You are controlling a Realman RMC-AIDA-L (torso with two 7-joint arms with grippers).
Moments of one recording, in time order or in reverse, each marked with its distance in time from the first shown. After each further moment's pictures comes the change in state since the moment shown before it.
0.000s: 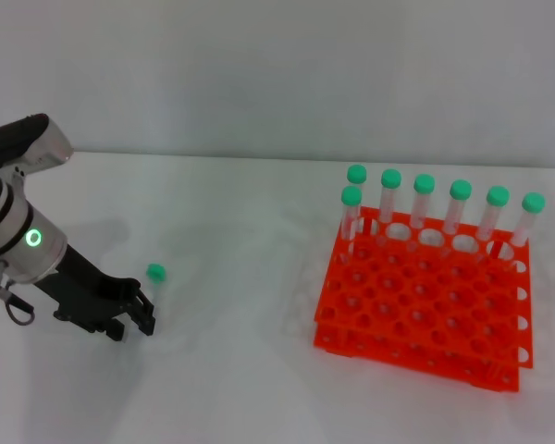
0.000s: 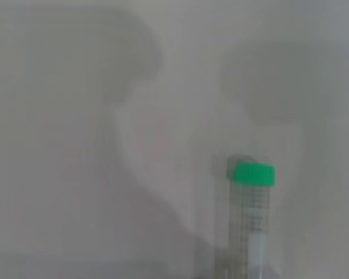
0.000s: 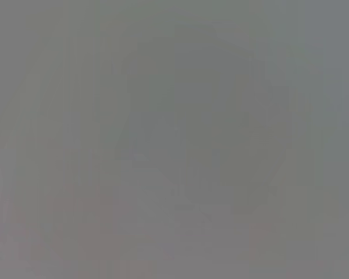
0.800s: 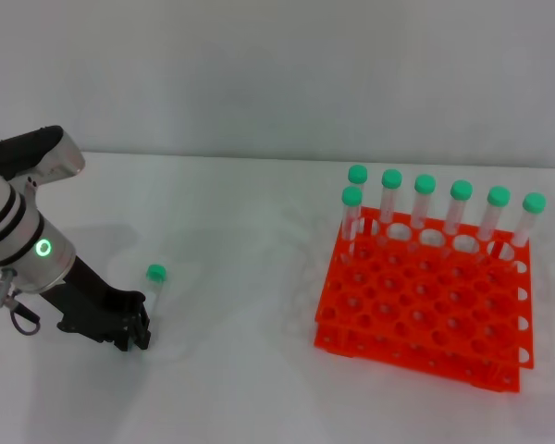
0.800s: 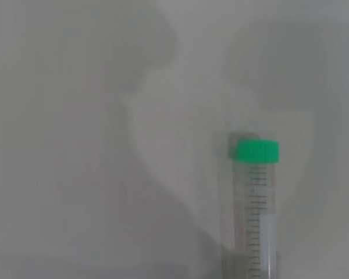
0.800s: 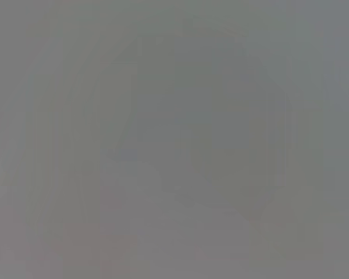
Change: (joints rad) left arm -0.006 -0.013 0.000 0.032 0.053 -0.007 -0.036; right arm -0.004 0.000 0.000 0.010 -0.001 -0.004 0.000
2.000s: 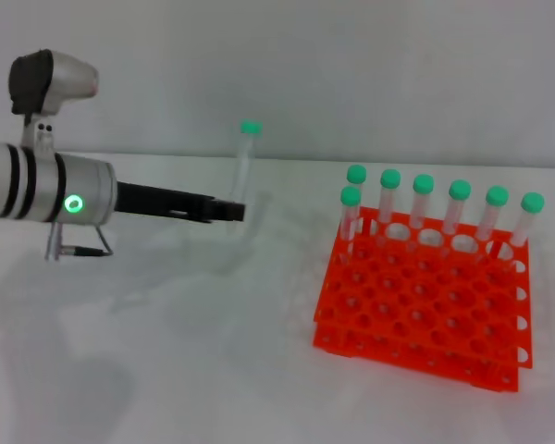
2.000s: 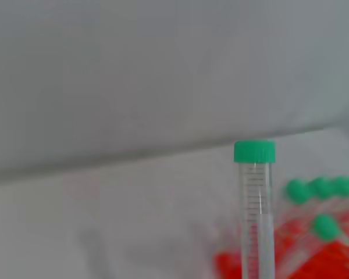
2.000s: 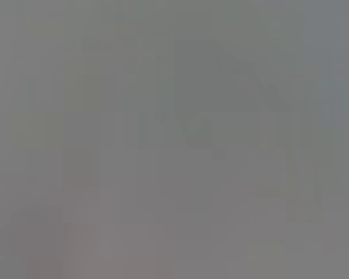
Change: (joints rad) left arm 0.077 -0.029 0.000 -0.069 -0.694 0.029 0.755; right arm -0.055 -0.045 -0.210 -0.136 -0.024 -0.004 0.232
